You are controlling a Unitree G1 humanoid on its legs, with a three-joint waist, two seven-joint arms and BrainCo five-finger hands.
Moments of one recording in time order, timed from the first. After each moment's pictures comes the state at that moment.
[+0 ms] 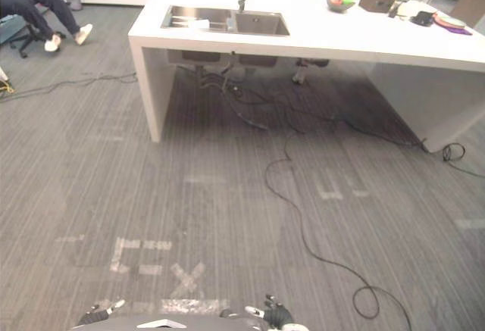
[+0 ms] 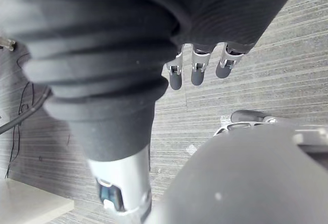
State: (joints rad) left arm 0.14 0.13 0.08 1.11 -0.11 -0.02 0.13; right arm 0.12 -0.11 -0.20 1.12 -0.04 -0.17 0.21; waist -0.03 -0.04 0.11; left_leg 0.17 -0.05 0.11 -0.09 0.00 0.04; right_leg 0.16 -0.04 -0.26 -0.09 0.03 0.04
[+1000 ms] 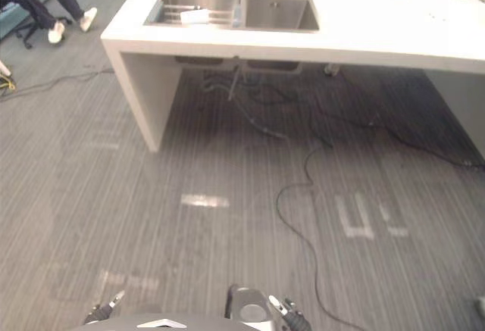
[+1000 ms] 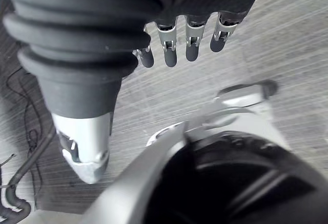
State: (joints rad) left arm 0.14 0.00 0.39 1.03 -0.07 -0.02 0.18; right arm 0.22 -0.10 -0.36 1.01 0.07 -0.19 0.28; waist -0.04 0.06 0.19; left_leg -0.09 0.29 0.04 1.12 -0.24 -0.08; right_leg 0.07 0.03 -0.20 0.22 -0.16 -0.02
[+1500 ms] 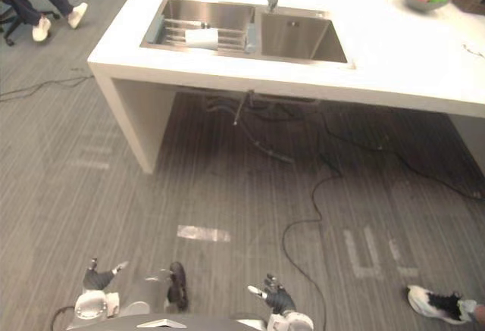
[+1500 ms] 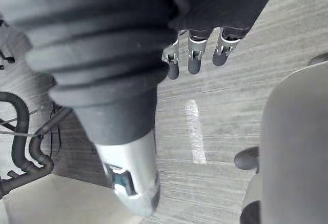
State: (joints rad) left arm 0.11 0.06 0.13 0.87 0.12 -0.17 0.40; right arm 0.12 -0.09 -0.24 1.04 0.04 -0.20 0.28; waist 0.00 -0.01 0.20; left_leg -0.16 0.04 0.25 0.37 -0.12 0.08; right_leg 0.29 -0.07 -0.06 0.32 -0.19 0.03
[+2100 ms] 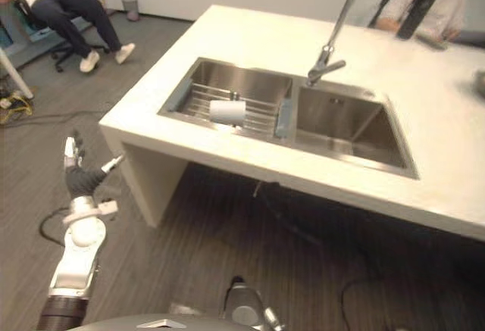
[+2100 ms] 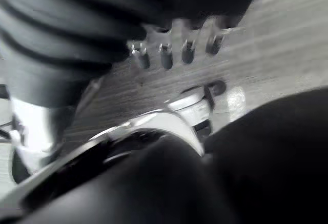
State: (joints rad) left arm 0.06 0.05 0.00 -0.14 0.16 -0.13 0.45; right arm 0.32 -0.09 -0.28 1.00 0.14 -0.18 0.23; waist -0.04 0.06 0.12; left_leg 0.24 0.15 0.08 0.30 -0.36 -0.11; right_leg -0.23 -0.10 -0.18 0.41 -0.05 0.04
